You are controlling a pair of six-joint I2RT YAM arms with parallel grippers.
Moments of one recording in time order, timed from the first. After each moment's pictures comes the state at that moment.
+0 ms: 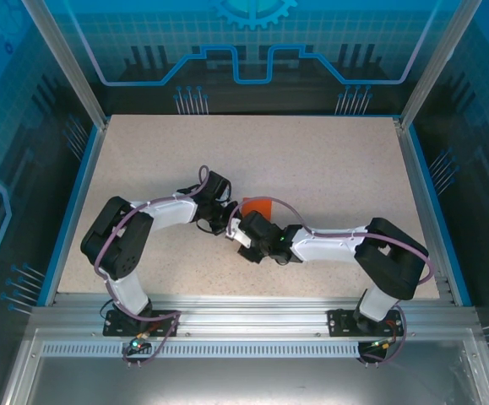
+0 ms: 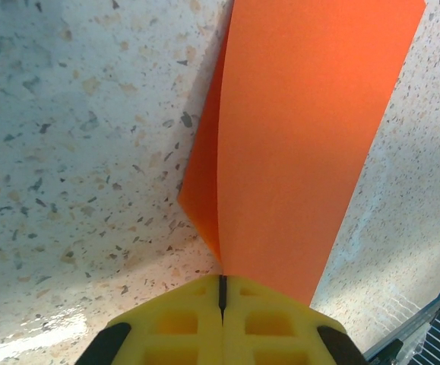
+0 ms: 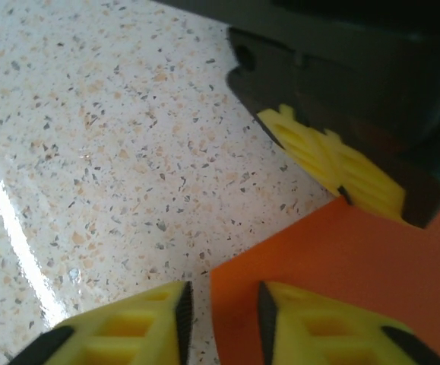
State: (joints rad) left arm -0.49 1.77 0.97 -0.31 0.45 -0.93; right arm 0.98 1.66 0.85 -0.15 0.10 -0.15
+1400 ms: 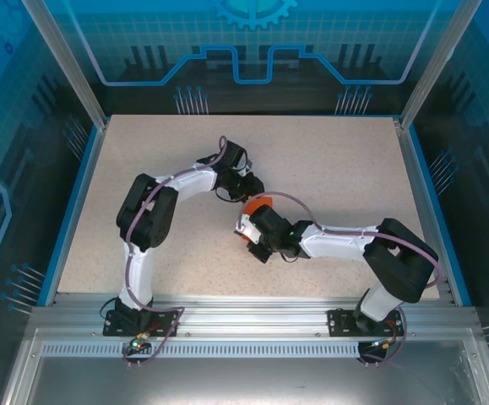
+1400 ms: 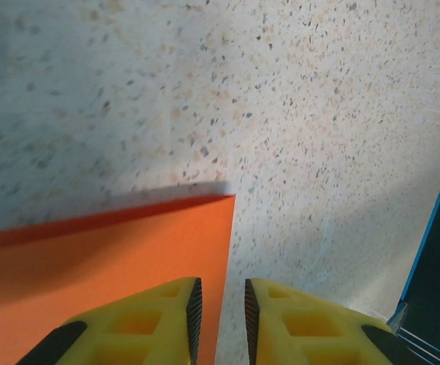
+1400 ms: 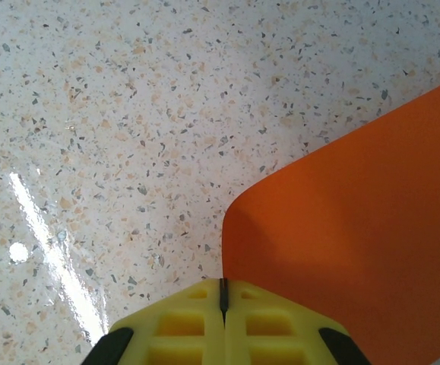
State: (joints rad) left arm -0.46 2.13 1.50 -0.41 0.53 -0.81; right arm 0.90 1.60 0.81 -0.17 -0.01 -0.13
